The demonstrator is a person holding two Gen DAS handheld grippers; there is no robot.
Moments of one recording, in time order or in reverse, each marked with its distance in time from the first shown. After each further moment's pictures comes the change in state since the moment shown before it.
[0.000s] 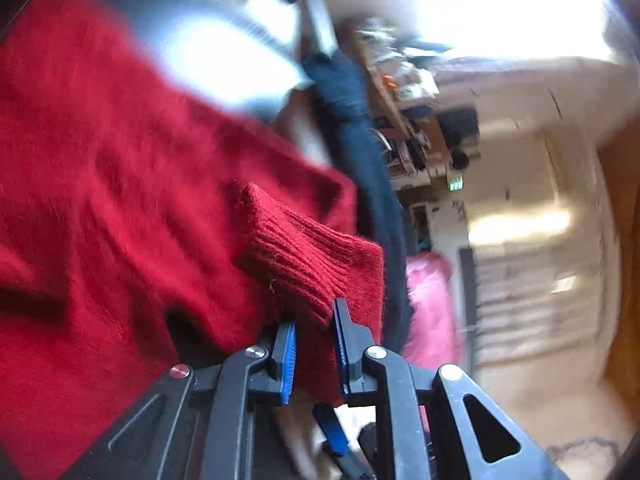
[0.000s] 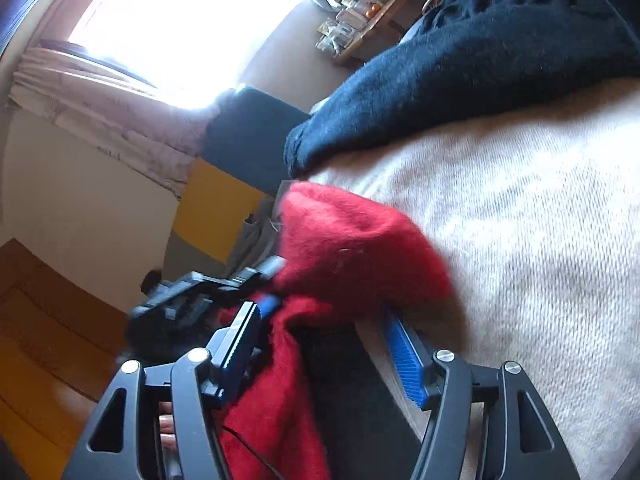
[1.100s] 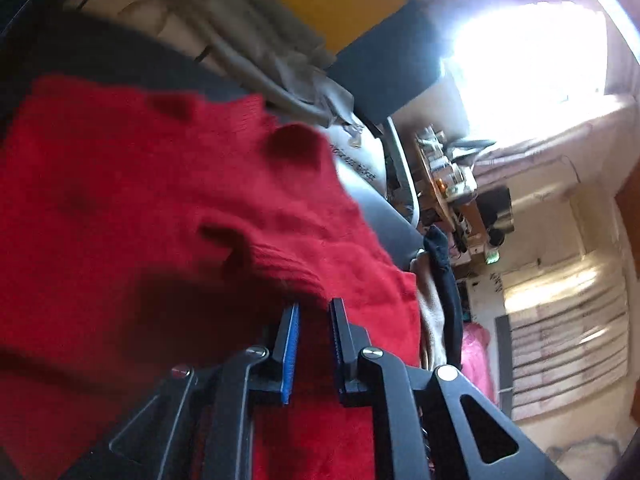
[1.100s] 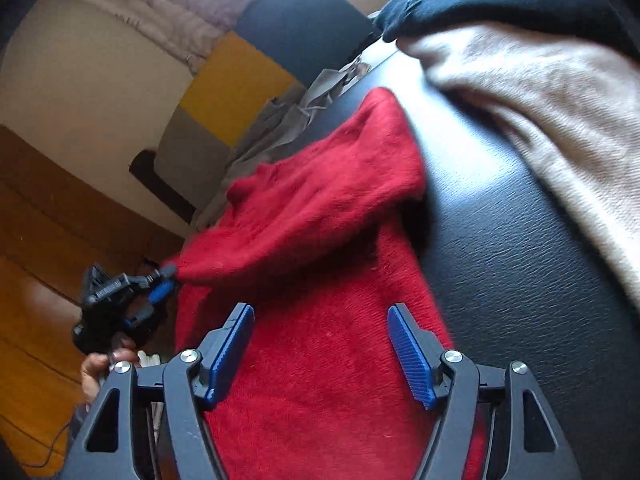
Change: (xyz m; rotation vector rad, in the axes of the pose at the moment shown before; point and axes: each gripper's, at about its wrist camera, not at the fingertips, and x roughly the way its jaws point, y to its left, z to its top) left arm -0.286 0.211 0.007 -0.137 -0.272 0.120; right arm 0.092 0.091 -0.084 -0.245 0.325 -0.059
